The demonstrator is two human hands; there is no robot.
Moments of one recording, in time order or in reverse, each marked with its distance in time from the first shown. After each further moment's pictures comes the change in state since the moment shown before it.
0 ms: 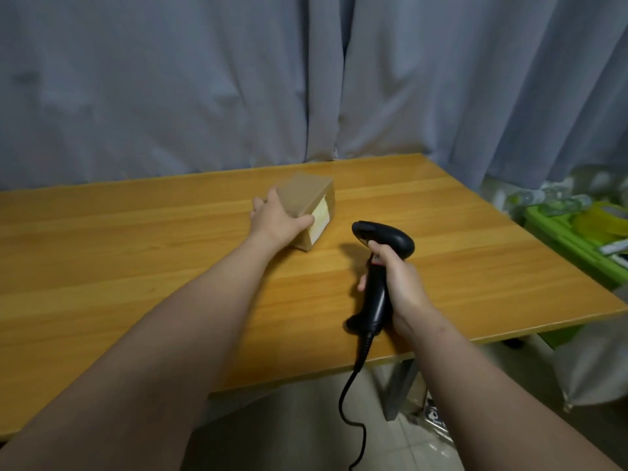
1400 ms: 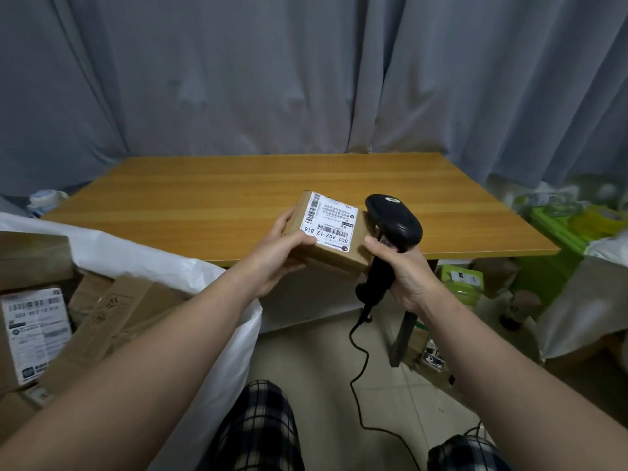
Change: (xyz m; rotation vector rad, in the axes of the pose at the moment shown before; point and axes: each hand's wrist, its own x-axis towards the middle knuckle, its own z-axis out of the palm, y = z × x) left_hand -0.312 -0.035 -0.131 -0.887 -0.302 -0.116; right_hand -0.216 0.040 0.000 0.086 -0.394 -0.267
